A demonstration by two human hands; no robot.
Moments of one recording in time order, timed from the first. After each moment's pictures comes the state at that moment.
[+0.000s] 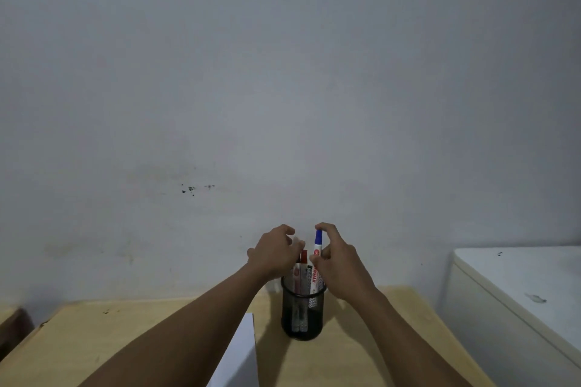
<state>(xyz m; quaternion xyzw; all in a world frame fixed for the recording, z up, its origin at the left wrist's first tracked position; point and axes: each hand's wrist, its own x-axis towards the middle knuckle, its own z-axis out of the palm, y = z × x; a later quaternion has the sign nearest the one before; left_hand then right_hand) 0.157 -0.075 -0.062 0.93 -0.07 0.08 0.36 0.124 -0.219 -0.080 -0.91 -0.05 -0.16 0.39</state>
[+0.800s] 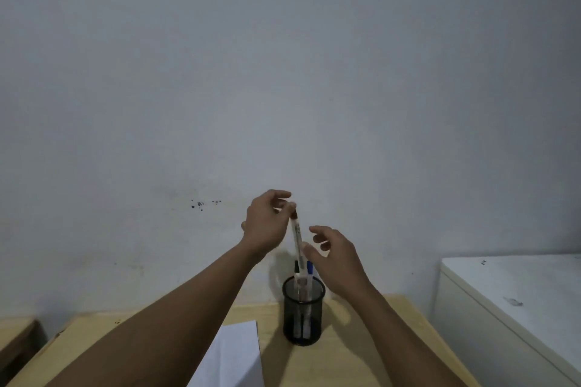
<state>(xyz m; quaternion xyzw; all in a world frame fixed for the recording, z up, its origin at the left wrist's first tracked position) 0.124 -0.052 0.017 0.79 -0.10 0.22 0.56 0.082 -0.204 -0.032 -0.86 -0.07 -0.20 0.45</state>
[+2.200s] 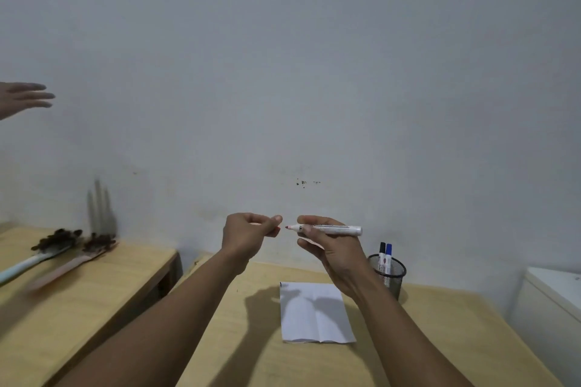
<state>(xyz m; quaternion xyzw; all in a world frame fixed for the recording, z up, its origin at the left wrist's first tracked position) -0.014 0.150 -0.016 0.71 0.08 0.19 0.67 0.002 -0.032 -0.027 -0.57 -0.18 0.02 0.80</state>
